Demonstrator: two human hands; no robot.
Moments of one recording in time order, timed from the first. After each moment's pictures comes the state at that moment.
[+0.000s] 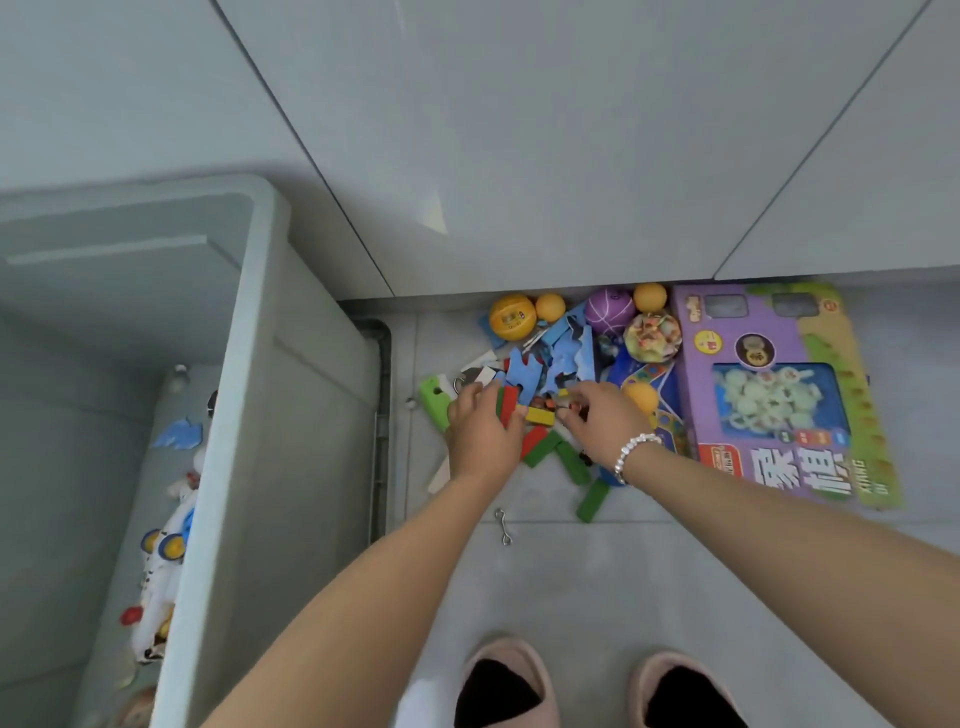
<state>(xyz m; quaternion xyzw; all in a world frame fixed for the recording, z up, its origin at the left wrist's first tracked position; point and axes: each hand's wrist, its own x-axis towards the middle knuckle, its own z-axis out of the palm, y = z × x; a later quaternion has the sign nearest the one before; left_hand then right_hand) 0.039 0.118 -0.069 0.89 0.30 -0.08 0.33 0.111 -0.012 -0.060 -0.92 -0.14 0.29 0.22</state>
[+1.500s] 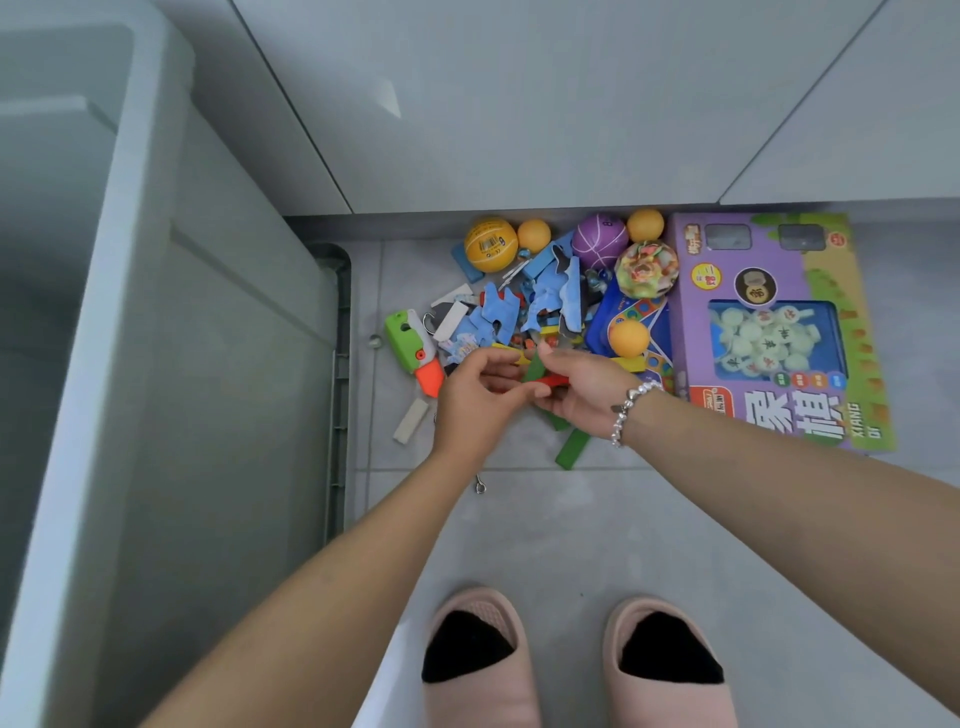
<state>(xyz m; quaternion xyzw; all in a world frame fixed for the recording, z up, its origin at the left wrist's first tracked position) 0.018 0.094 -0.086 0.70 0.30 0.01 0.64 0.097 -0.007 -0.069 -0.53 0.20 0.49 0.67</state>
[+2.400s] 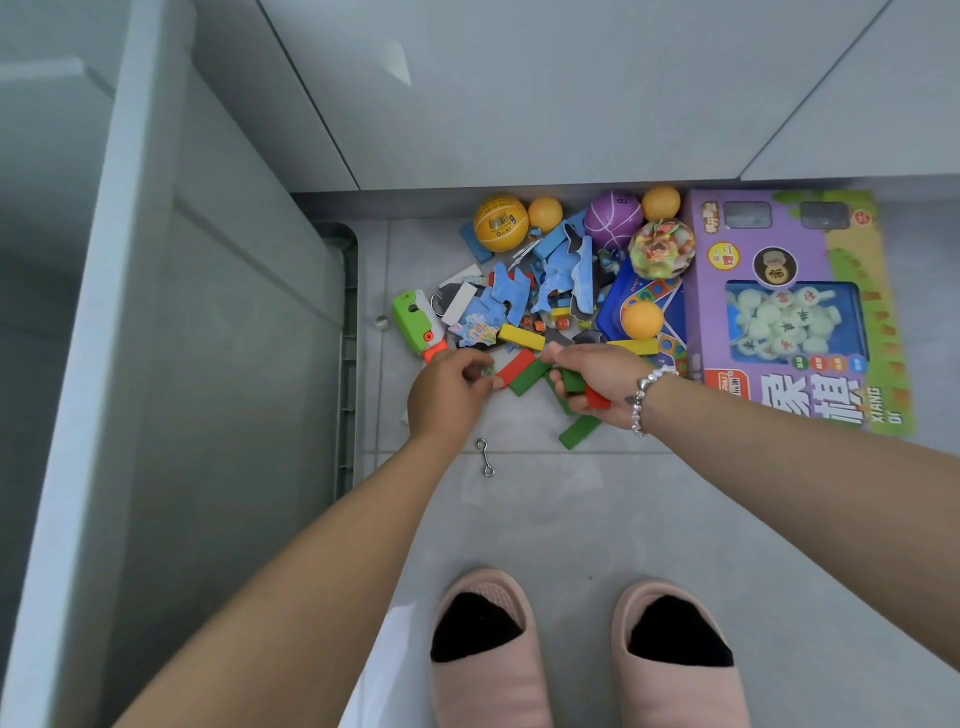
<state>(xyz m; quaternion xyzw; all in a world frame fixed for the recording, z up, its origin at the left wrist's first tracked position) 0.006 0.129 -0.117 0.85 0.31 -0.05 0.43 0.095 -0.015 -0.071 -0.61 0.21 0.51 0.57</state>
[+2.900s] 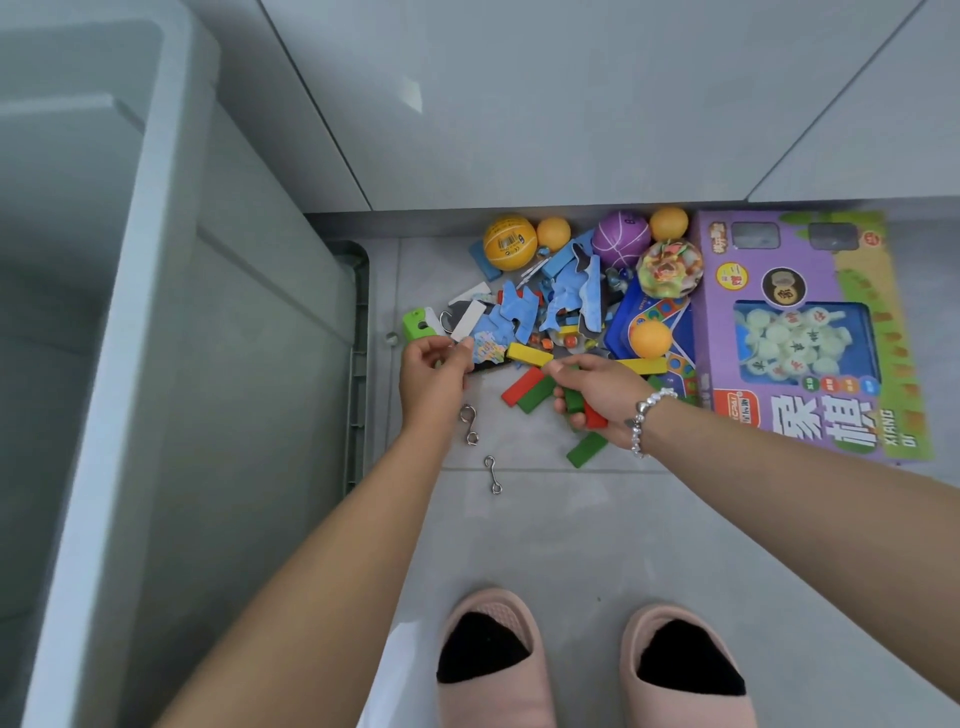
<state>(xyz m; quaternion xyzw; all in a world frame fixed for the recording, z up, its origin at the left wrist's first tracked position) 0.025 0.143 -0.102 0.58 0.47 0.09 0.66 0.093 -0.011 -0.075 -0.64 0.17 0.48 0.57</state>
